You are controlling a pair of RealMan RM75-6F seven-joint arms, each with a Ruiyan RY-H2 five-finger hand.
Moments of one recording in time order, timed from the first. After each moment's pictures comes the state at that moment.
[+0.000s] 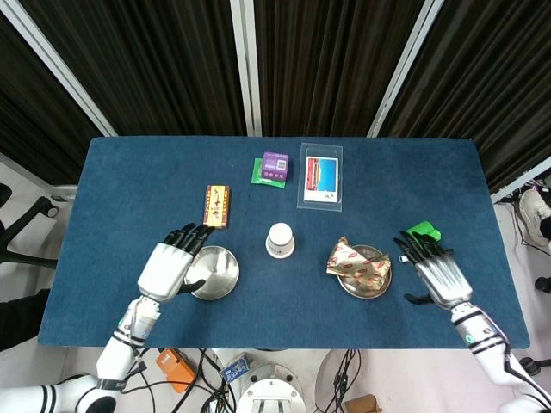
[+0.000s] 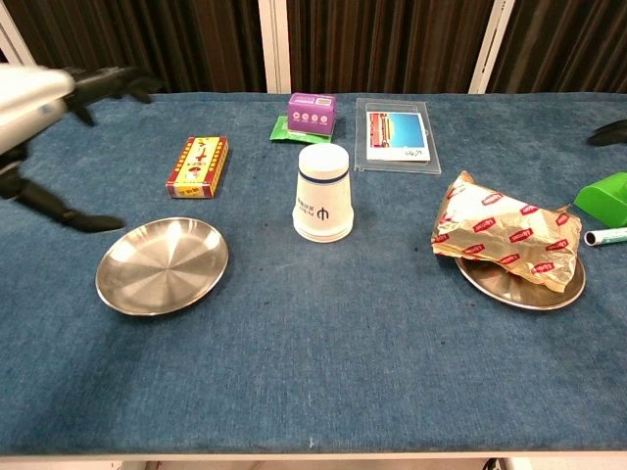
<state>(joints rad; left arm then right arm) -0.45 -1.48 0.00 -1.76 1.45 1.39 0.52 0.32 -1.20 0.07 -1.59 -1.56 1.09 -0.13</state>
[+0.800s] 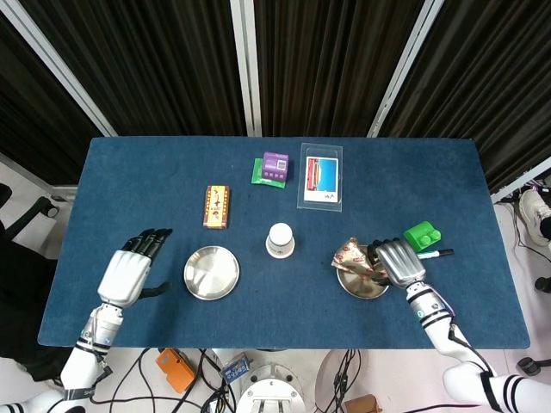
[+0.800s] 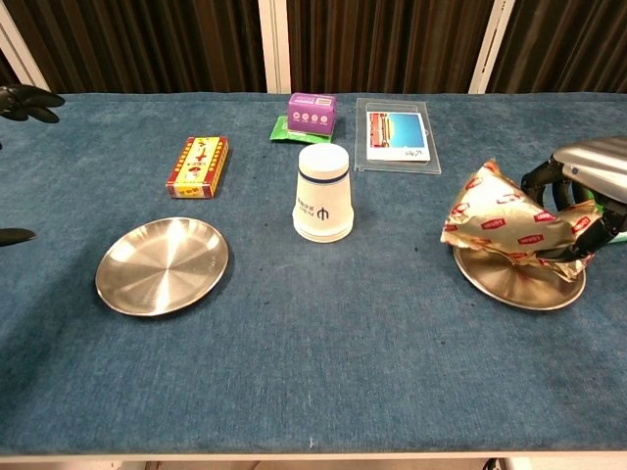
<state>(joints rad) -0.34 -1.39 0.01 -1.67 1.48 1.40 0.32 0.45 -1.42 0.11 -1.51 -1.38 1.03 -0.29</state>
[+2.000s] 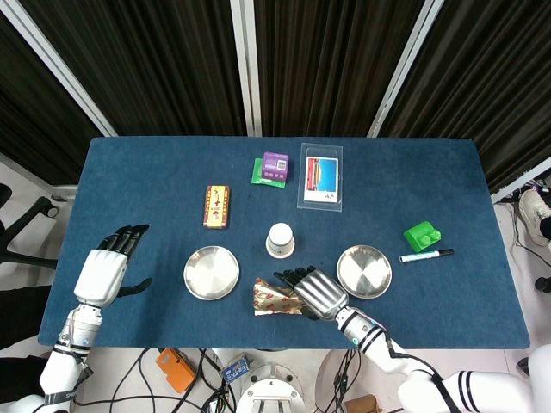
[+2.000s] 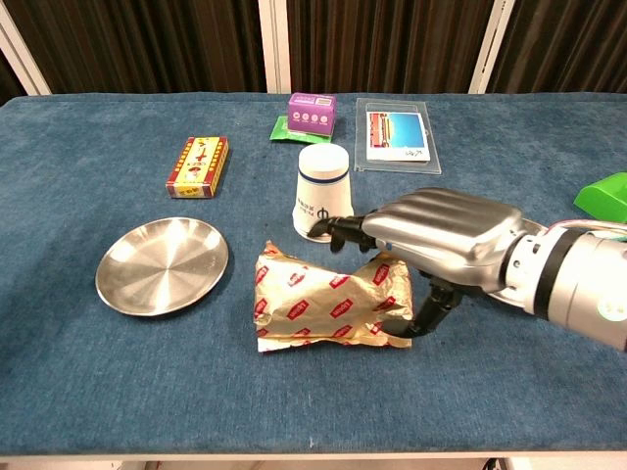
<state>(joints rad) -0.27 -1.32 -0.02 -1.66 1.50 1.42 0.23 0.60 -1.57 0.08 -1.75 -1.34 0.87 -0.60</state>
